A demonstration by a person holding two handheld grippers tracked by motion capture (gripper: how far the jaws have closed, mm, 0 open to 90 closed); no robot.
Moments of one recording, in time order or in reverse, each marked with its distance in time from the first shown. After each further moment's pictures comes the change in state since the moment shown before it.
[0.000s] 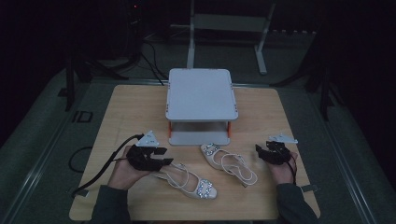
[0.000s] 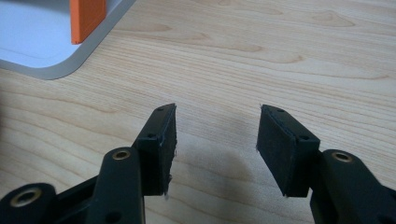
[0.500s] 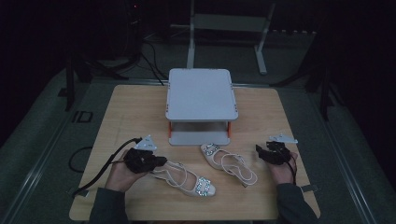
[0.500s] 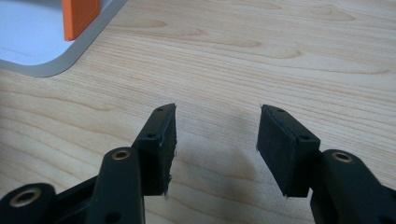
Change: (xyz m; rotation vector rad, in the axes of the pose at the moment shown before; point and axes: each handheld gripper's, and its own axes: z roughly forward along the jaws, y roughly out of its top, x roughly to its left) left arm 0.006 -0.016 -0.005 0.044 0.002 -0.009; right arm -0.002 -0.001 0.002 0.007 -0.002 0.010
